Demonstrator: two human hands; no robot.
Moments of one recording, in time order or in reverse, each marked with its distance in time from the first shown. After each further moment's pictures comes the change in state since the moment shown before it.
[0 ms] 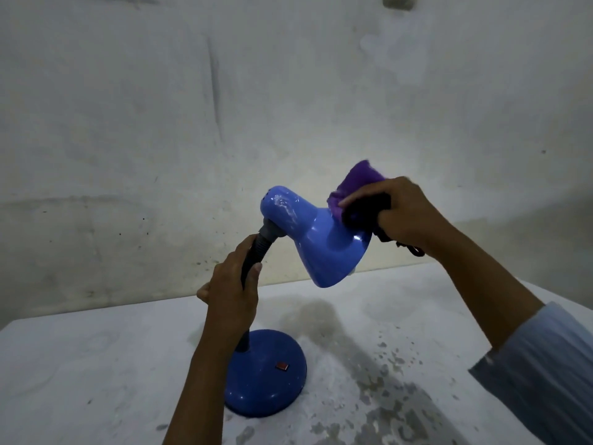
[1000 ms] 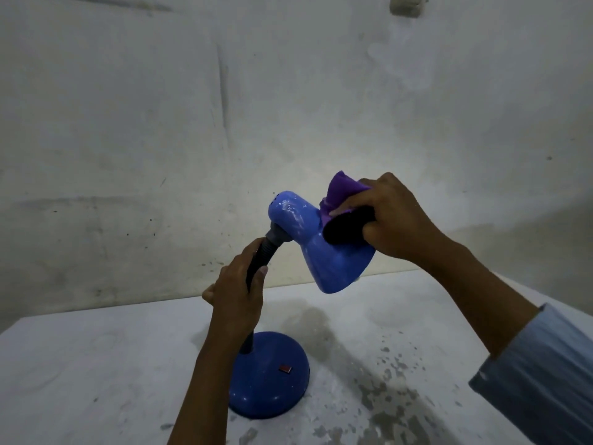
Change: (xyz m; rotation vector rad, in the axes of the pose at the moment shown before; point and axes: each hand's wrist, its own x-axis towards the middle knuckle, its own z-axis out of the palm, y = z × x) left_hand 0.000 0.005 -0.003 -0.005 -0.027 -0.049; right_hand -0.004 -0.022 0.007 -0.274 -0.060 -0.278
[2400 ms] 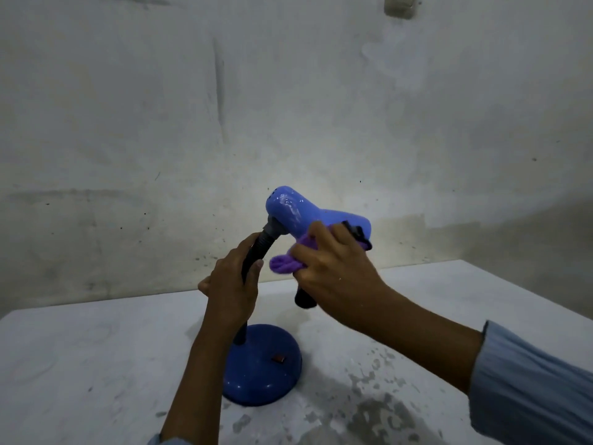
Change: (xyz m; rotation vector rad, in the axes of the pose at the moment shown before) left_hand -0.003 0.005 -0.004 0.002 -0.018 0.029; right_hand -0.049 -0.069 0.037 -0.709 -0.160 -0.368
